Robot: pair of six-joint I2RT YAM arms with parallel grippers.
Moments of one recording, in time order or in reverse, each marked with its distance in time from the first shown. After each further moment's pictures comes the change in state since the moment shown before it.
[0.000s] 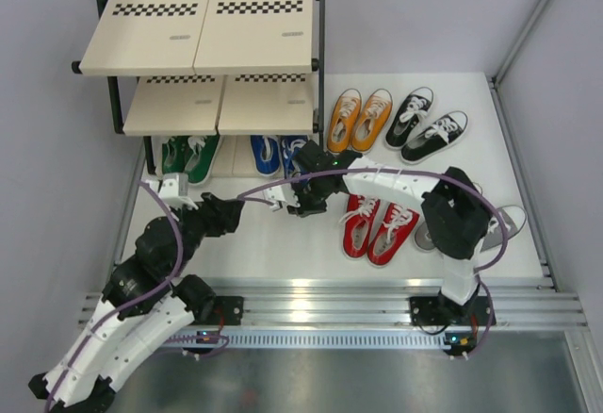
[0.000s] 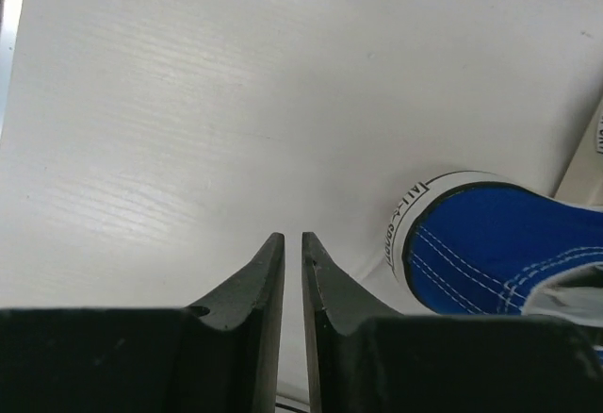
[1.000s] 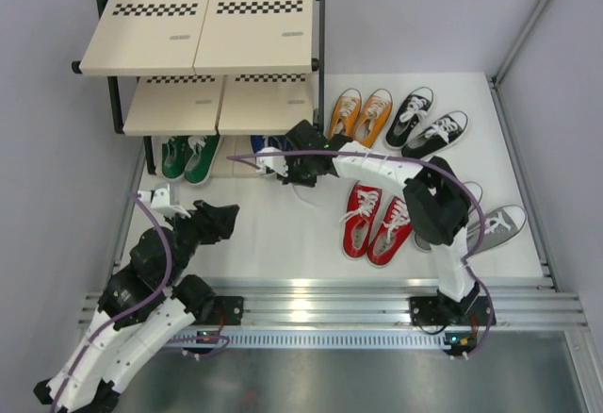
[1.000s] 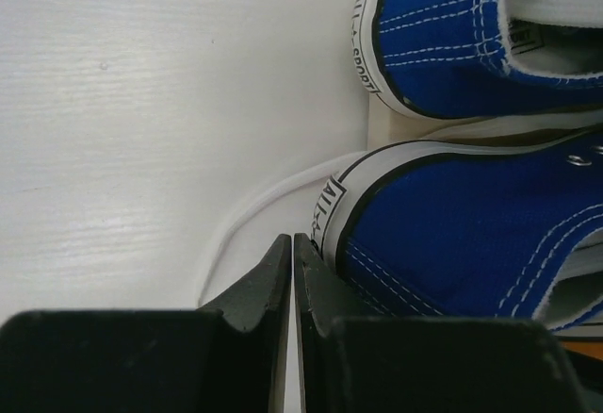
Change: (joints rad) left arm 0.000 -0.123 -0.037 -0.084 -0.023 -0.066; right arm -0.064 0.174 0.211 0.092 0.209 0.187
